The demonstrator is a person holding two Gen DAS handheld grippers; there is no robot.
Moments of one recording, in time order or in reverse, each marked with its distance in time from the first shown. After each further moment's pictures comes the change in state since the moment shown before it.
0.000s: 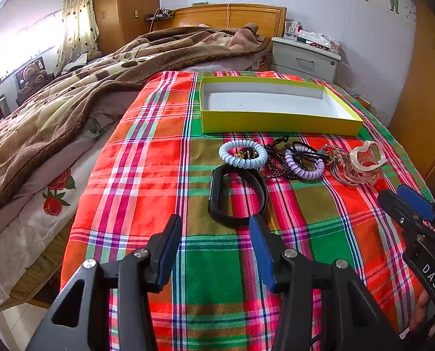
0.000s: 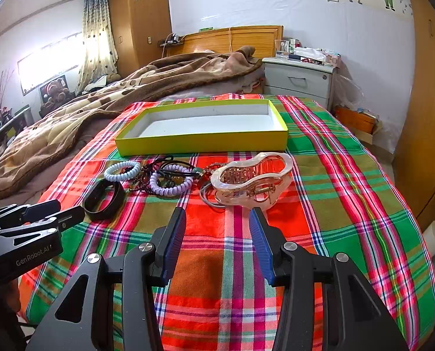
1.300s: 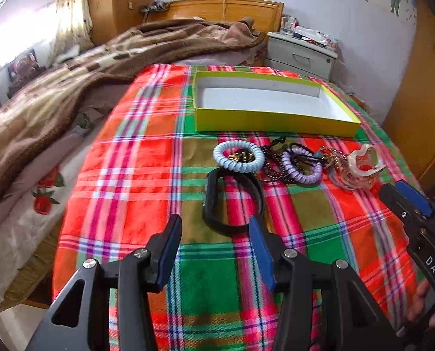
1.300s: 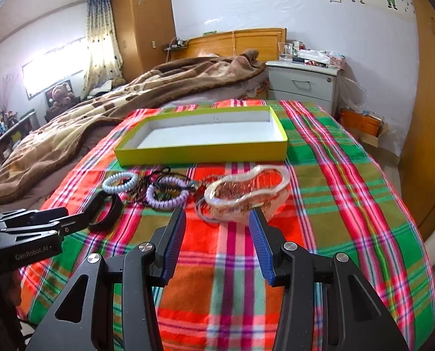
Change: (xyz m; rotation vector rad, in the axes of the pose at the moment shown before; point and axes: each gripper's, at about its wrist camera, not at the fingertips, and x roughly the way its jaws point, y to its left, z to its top) left arm 0.013 0.006 0.014 -0.019 0.055 -0.079; right arm 0.007 -0.016 0.014 -0.003 -0.020 0.042
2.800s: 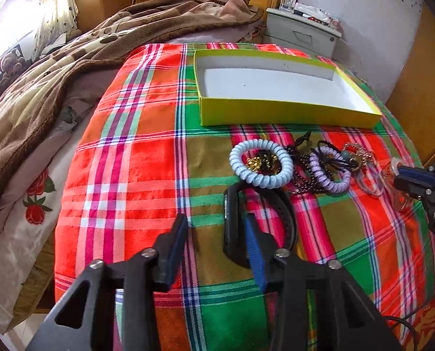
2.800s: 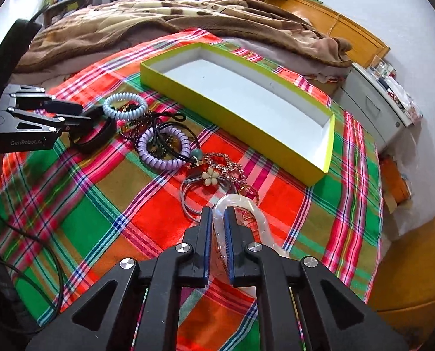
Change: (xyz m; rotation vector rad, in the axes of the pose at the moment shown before) left arm 0.036 0.012 0.024 0.048 0.114 0.003; right arm 0.053 0.002 0.034 -0.546 0.330 0.105
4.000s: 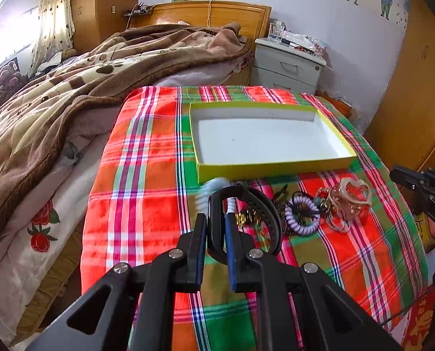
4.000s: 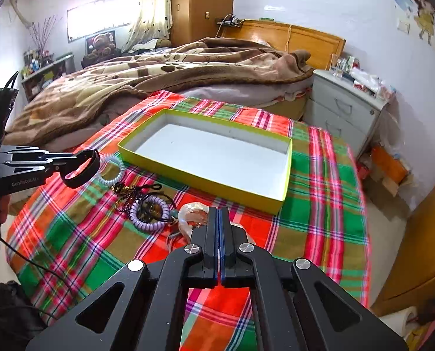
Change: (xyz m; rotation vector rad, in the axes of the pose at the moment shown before) left arm -0.045 0.008 0.035 0.013 -0.130 -0.056; right arm -0.040 -0.046 0.012 0.243 -0.200 0.037
